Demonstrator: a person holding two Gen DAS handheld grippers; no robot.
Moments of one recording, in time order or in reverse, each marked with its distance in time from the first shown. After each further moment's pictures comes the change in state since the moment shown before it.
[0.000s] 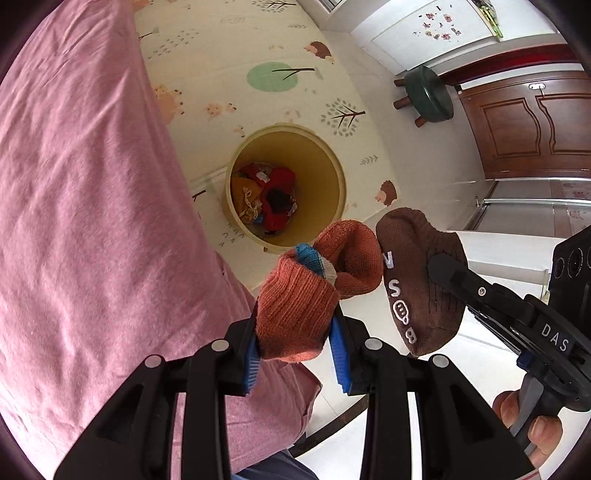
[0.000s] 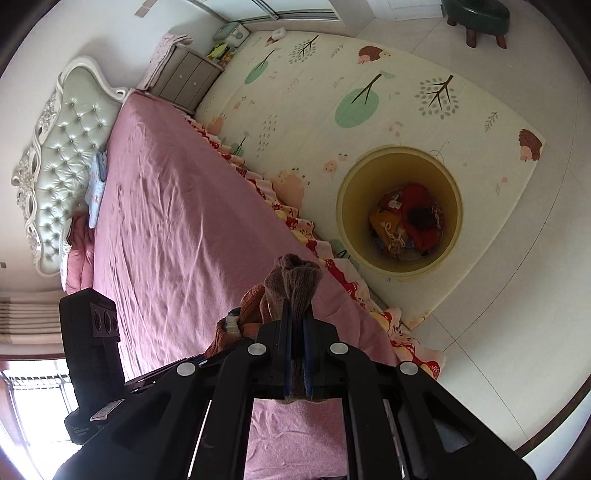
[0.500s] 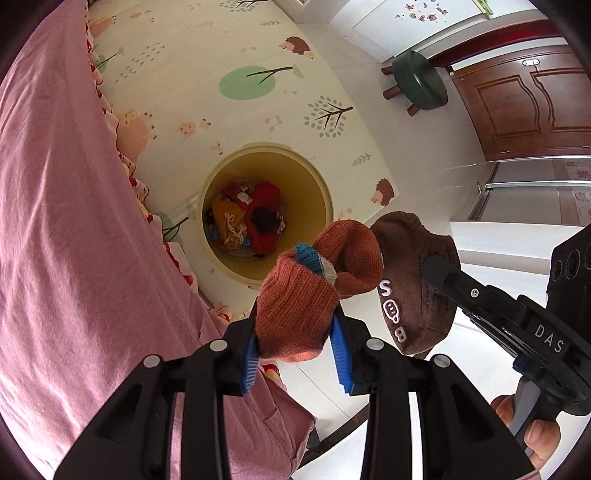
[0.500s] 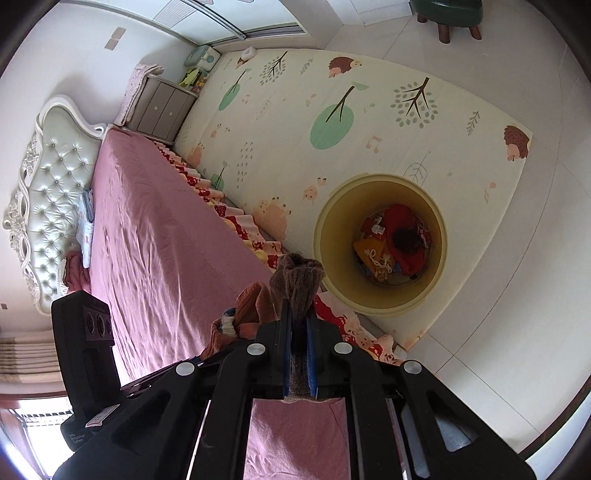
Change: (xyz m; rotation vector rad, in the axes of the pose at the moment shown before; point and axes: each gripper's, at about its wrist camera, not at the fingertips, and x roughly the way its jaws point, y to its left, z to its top) left arm 0.030 -0.044 0.074 0.087 0.027 0.020; right arm 0.008 -0.037 0.064 0.100 -0.052 -0.016
